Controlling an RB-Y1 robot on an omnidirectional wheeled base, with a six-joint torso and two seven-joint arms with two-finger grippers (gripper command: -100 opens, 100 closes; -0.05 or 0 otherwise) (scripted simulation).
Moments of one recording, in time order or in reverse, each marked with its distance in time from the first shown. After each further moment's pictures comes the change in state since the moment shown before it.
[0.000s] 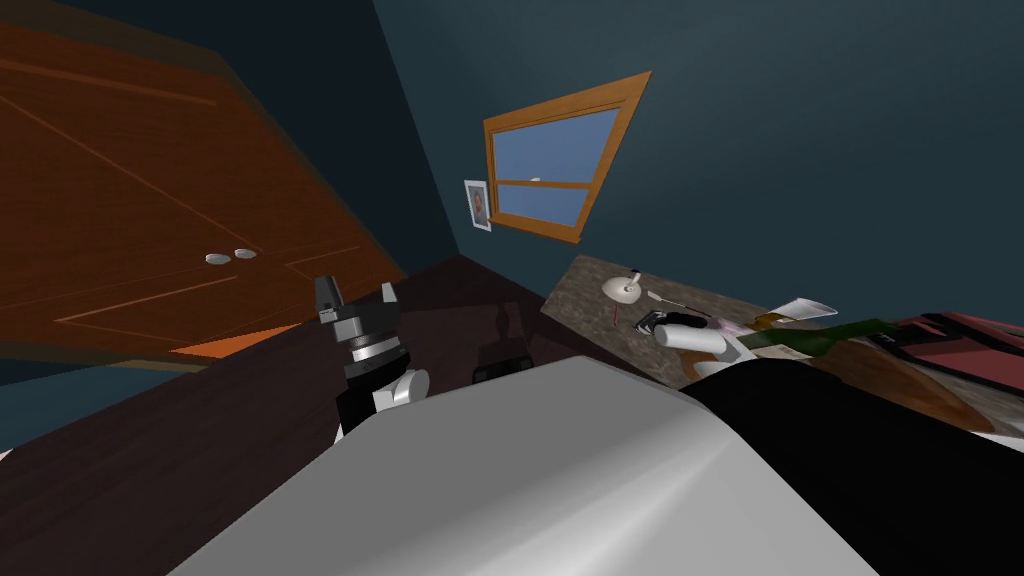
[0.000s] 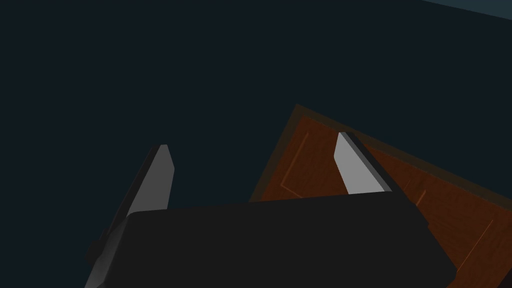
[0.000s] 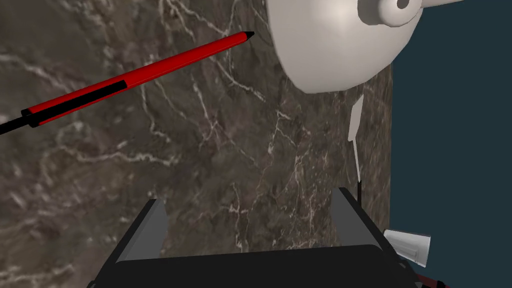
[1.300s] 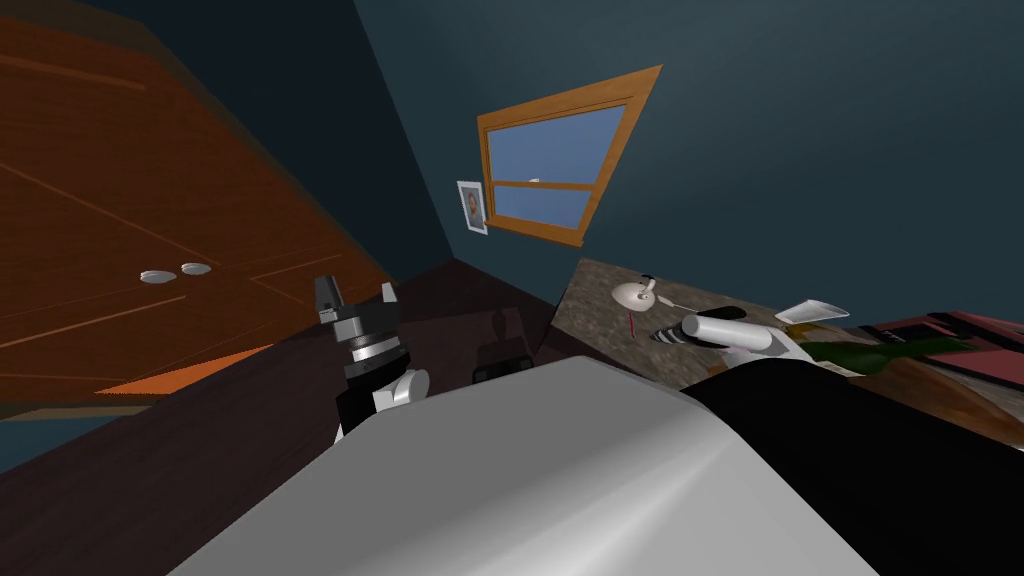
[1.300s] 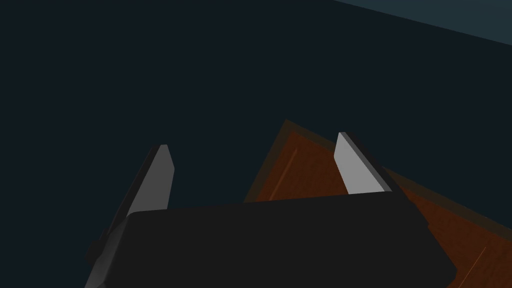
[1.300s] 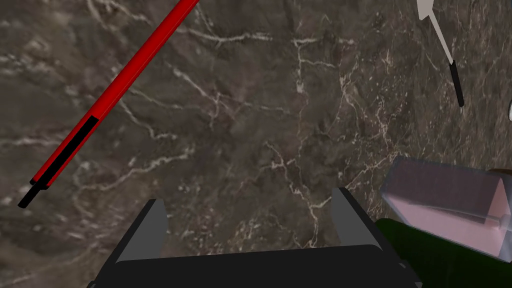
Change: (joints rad) left arm 0.000 0.000 0.000 0.000 0.000 0.000 0.000; right arm -0.053 -0.117 -0.124 0.186 -0.141 0.337 -0.223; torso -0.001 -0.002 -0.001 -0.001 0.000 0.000
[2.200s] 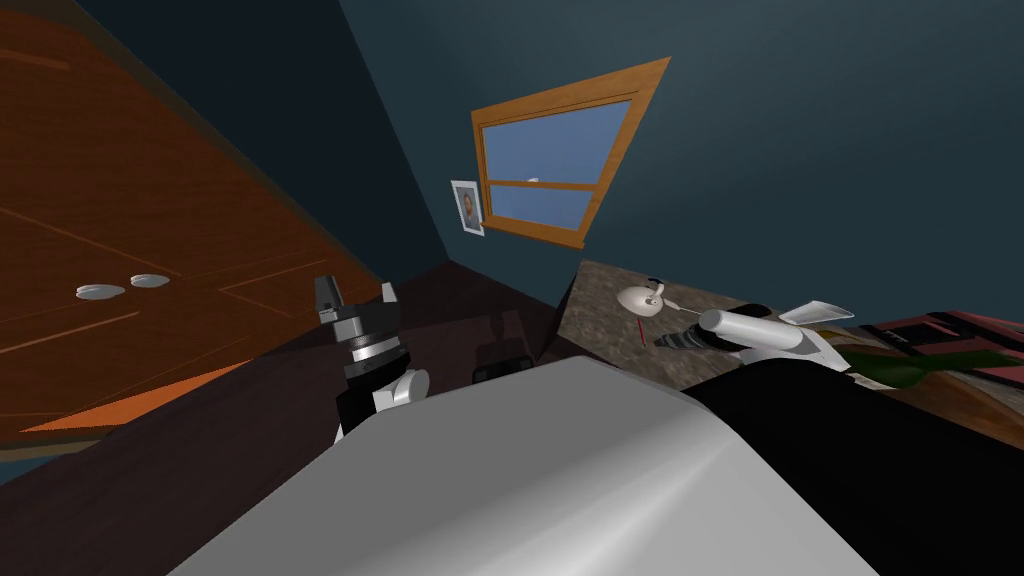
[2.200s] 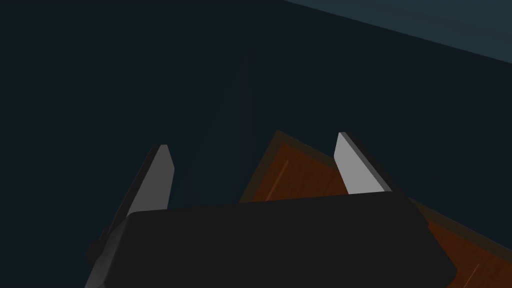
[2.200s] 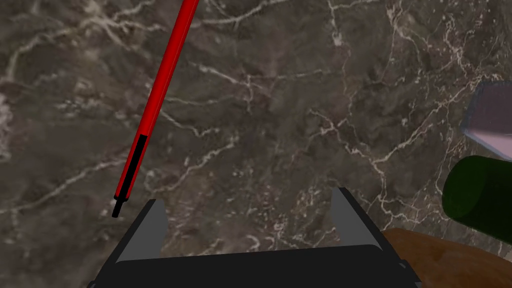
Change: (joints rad) left arm 0.000 0.000 0.000 0.000 0.000 0.000 0.000; right arm -0.040 -0.054 -0.073 0.113 -0.093 0.230 -0.136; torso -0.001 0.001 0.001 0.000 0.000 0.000
